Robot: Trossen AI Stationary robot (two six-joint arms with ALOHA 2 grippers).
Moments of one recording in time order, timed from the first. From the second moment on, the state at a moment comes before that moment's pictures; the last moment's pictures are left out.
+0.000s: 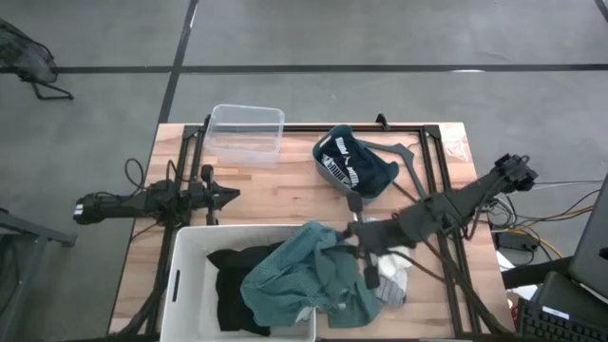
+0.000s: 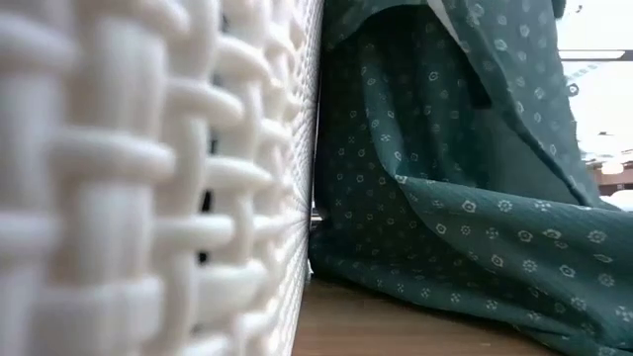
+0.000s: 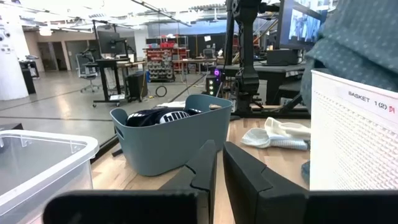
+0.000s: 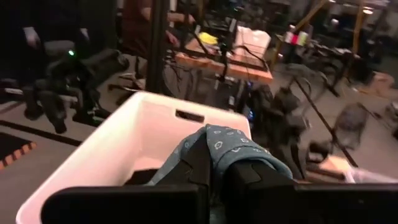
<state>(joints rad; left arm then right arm) 0.01 0.04 0.01 0.04 -0.17 0.04 0.48 1.47 1.50 -0.19 0.29 -0.08</state>
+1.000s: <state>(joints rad) 0.01 0.05 0.01 0.04 -0.17 0.04 0.20 2.12 2.25 -0.46 -0.39 0.11</state>
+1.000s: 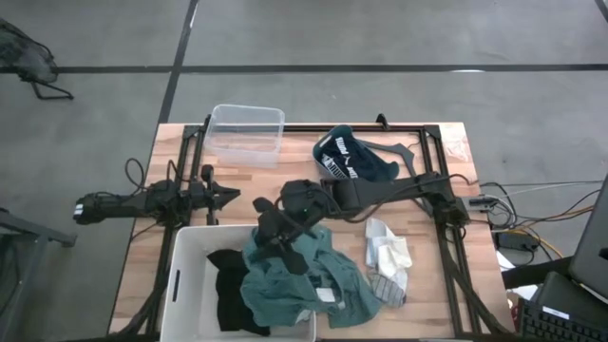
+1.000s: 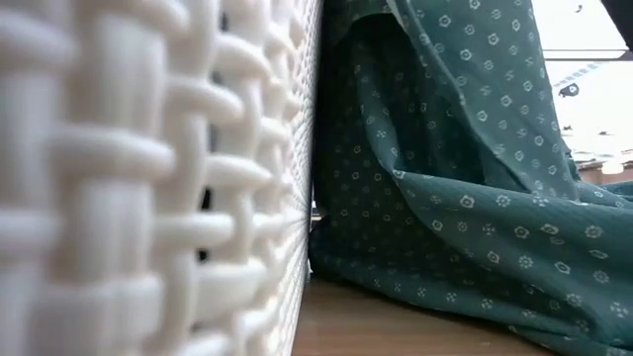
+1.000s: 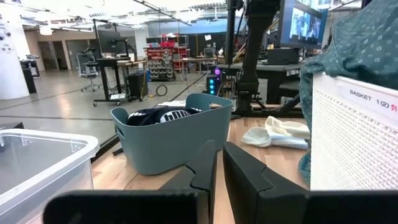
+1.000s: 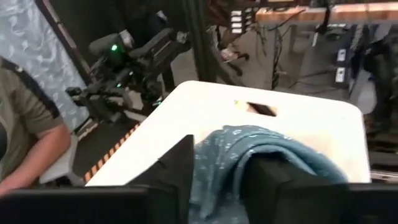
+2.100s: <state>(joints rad) 0.01 0.05 0.01 0.04 -0.17 0.04 0.54 1.99 2.14 -1.25 0.30 0.34</state>
